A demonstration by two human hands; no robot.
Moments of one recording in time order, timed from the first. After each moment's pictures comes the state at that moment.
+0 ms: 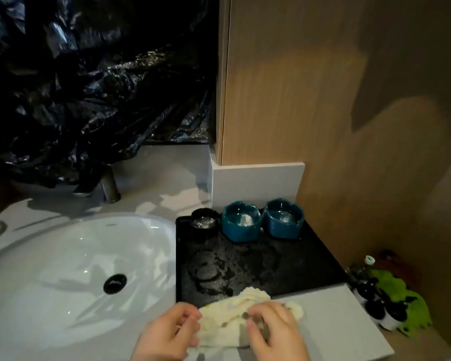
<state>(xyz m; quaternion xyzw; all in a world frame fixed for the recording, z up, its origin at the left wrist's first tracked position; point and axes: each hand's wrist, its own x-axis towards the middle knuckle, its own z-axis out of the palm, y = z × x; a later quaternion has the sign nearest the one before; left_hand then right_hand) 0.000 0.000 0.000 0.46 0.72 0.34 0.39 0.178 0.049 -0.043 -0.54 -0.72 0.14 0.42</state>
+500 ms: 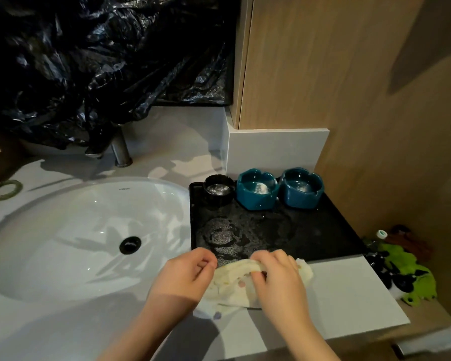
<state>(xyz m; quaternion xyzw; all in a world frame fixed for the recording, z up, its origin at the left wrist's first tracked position) -0.017 0.018 0.007 0.60 0.68 0.33 0.26 0.153 0.058 -0.011 -0.59 -0.76 0.14 0.24</state>
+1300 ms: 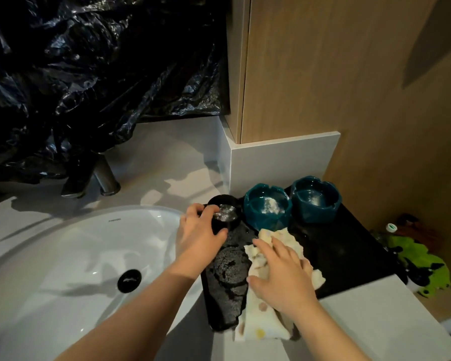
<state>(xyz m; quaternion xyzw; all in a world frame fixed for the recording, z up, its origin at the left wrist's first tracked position) -0.054 0.174 -0.001 0.61 0.74 0.24 0.14 0.117 0.134 -0.003 -0.64 -0.74 0.20 0.05</state>
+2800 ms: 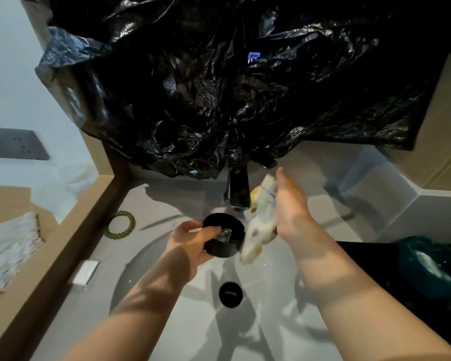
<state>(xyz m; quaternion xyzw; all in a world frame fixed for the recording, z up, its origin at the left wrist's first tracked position) -0.323 0.125 0.011 0.11 0.61 0.59 0.51 -0.194 0.230 0.068 -0.56 -0.41 0.59 0.42</state>
